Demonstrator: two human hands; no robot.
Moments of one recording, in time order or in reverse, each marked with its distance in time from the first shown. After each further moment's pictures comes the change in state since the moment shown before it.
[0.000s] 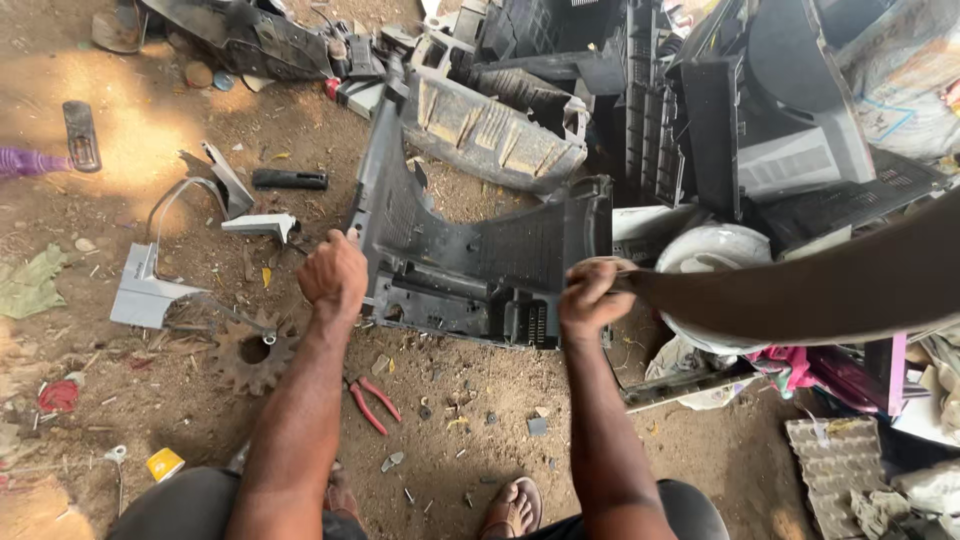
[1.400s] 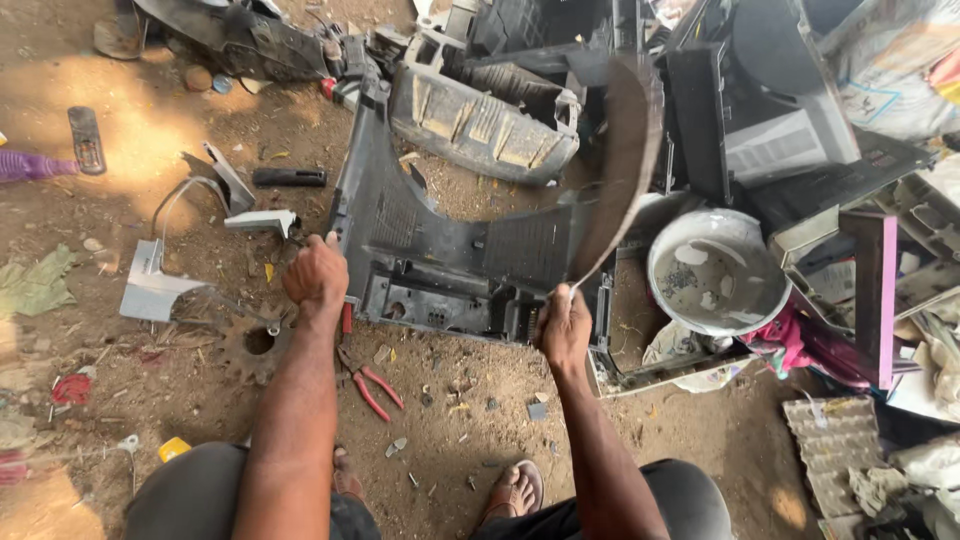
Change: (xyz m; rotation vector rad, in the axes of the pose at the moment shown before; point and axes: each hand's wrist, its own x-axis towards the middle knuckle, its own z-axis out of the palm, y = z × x) left_hand 0.008 -0.044 0.019 -0.029 0.059 -0.041; right_hand -0.044 -0.079 -0.043 0.058 -0.328 0.909
